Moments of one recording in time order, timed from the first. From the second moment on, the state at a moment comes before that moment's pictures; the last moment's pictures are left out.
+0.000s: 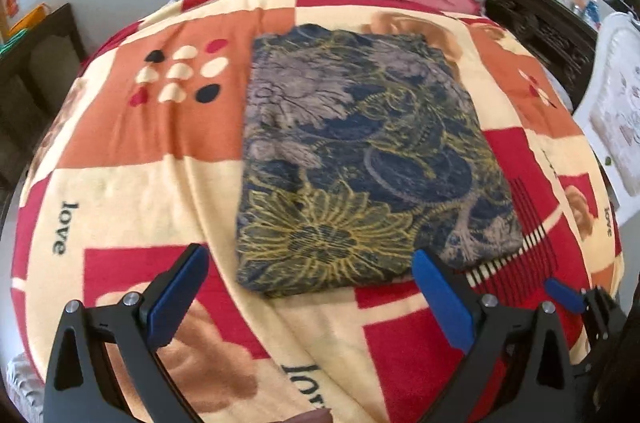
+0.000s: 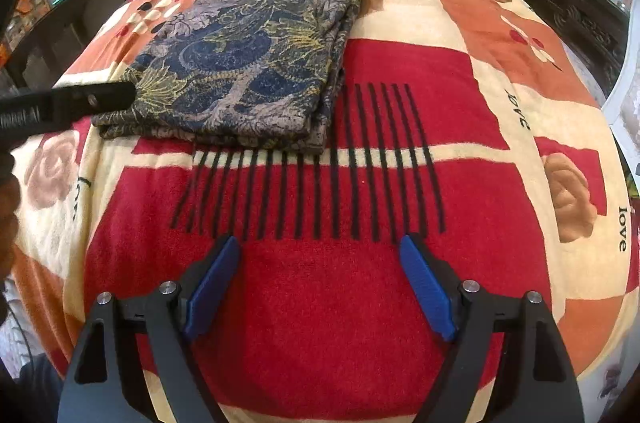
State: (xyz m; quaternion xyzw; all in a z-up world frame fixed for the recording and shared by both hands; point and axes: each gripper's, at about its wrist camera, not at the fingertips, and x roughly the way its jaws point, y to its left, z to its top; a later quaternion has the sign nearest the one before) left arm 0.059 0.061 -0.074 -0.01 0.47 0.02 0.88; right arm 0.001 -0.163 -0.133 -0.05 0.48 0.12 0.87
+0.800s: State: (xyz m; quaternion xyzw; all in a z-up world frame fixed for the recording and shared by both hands) left arm 0.065 0.071 -0.061 -0.02 0.48 0.02 0.88; right arm 0.021 -0.183 -0.062 0.01 0.45 0.12 0.88
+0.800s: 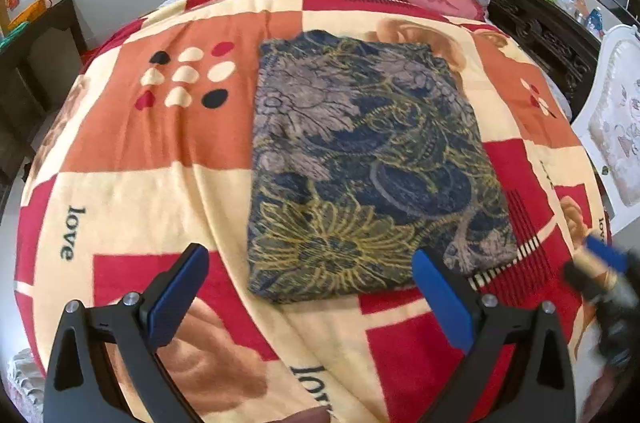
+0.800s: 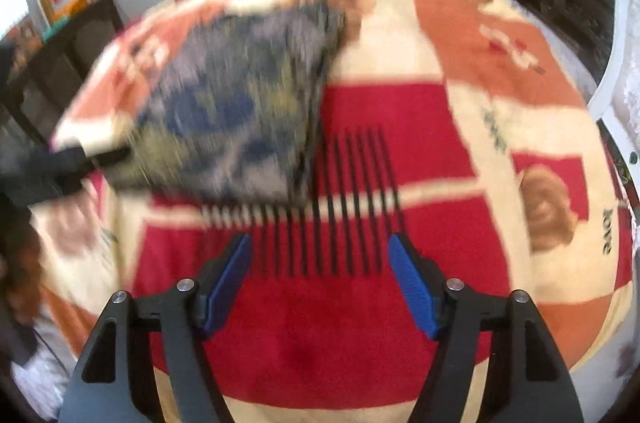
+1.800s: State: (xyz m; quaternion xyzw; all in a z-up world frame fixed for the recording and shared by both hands) left arm 0.069 0.094 -0.018 -0.05 0.46 0.02 0.89; right arm 0.041 -0.161 -0.002 0.00 0.43 0.10 0.90
